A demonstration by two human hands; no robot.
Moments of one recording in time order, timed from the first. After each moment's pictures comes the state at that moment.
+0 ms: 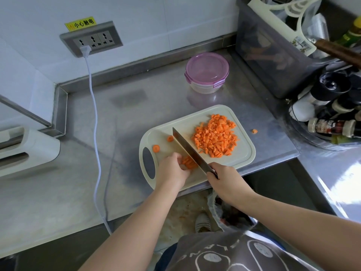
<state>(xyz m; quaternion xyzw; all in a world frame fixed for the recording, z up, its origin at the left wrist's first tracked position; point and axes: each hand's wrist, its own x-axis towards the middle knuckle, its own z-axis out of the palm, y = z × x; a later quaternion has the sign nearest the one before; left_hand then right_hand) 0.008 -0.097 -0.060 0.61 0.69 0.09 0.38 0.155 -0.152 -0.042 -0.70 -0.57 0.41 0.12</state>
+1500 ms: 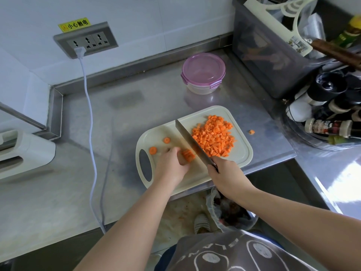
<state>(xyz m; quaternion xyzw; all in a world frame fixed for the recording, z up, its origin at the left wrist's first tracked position) 0.016 -0.080 -0.057 0.65 0.67 0.08 0.34 0.163 -0.140 -0.035 -0.72 -0.56 0.39 0.13</state>
